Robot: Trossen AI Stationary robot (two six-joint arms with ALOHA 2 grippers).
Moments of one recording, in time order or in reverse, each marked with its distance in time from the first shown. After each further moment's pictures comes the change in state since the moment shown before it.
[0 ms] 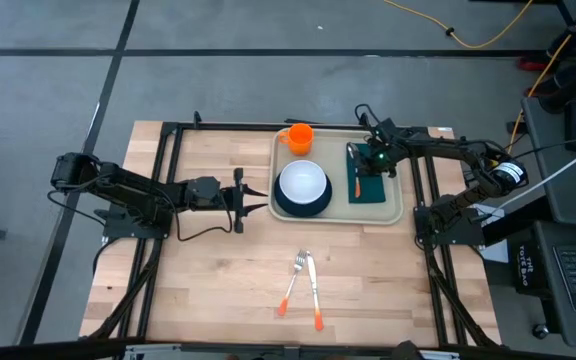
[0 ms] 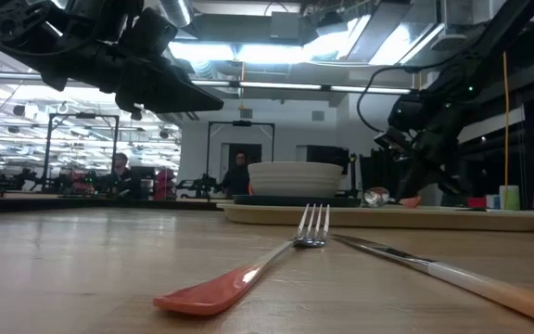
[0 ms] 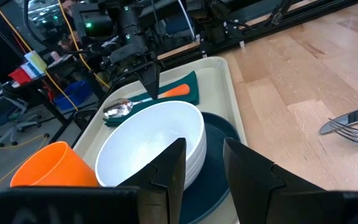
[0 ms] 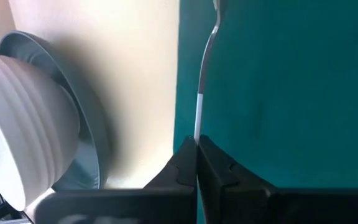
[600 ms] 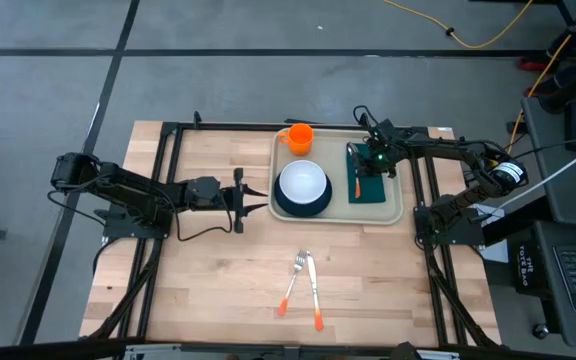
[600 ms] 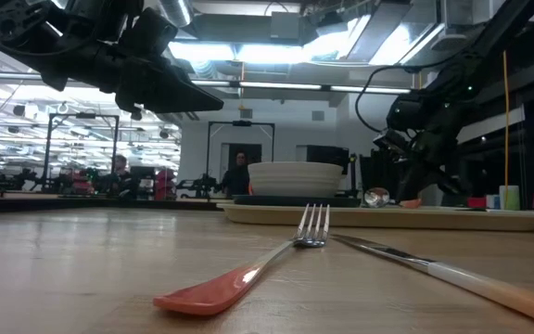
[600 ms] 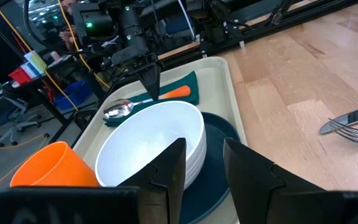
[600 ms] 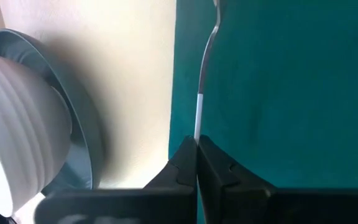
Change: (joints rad) left arm 0.000 0.000 0.000 0.000 0.000 0.000; right arm 0.015 0.001 0.000 0.000 0.038 0.003
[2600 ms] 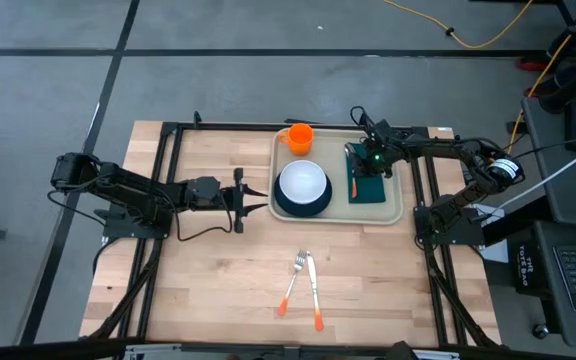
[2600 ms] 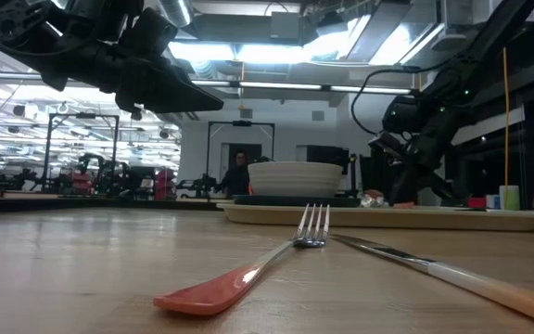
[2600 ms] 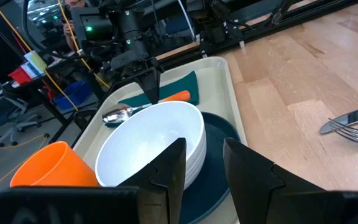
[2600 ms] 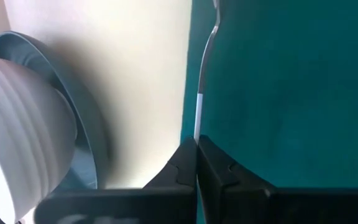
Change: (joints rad) left arm 0.000 0.000 0.000 0.000 0.000 0.000; right arm 0.018 0.042 0.002 0.066 -0.012 0.022
